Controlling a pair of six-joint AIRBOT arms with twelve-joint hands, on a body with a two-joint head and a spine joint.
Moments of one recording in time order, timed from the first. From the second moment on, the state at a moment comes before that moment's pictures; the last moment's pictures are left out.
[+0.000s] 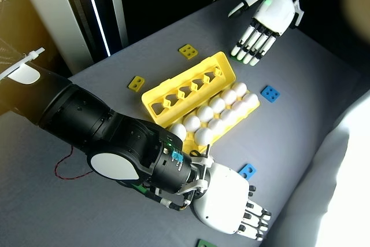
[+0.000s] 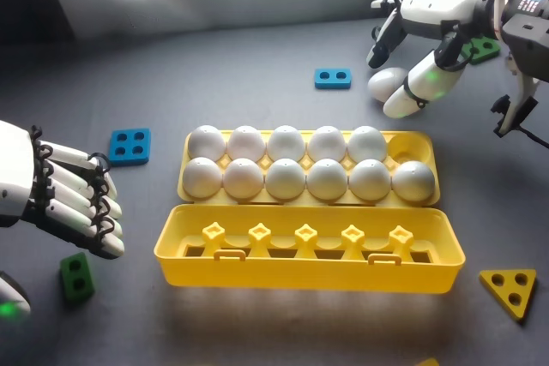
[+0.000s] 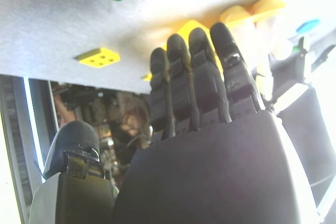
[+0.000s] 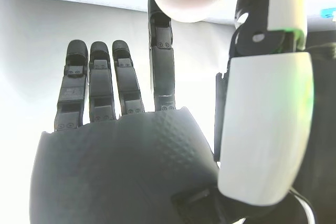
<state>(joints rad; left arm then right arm) 0.47 -0.91 1.18 1.46 -1.14 -0.23 -0.18 -1.47 1.81 -0.21 0.11 -0.60</state>
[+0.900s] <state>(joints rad) 0.47 -0.91 1.18 1.46 -1.14 -0.23 -0.19 -1.47 1.81 -0.21 0.12 -0.60</state>
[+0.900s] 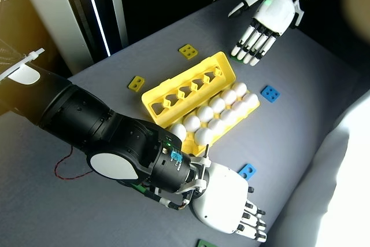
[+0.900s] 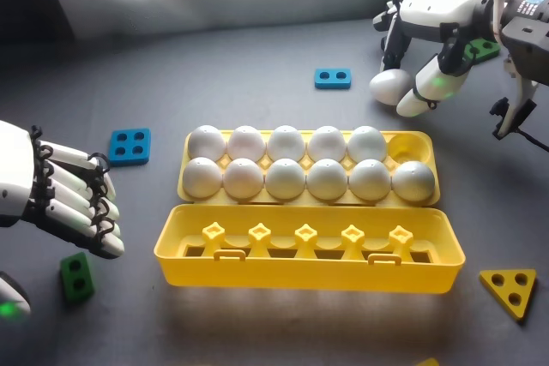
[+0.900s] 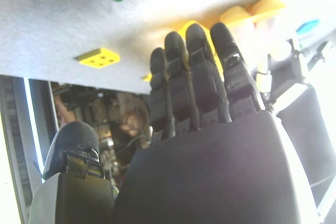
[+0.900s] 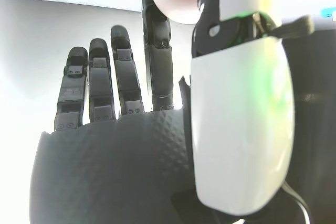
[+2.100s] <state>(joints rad) 0.47 -0.91 1.17 1.46 -1.13 -0.23 -0.10 -1.14 1.32 -0.21 0.05 -0.83</state>
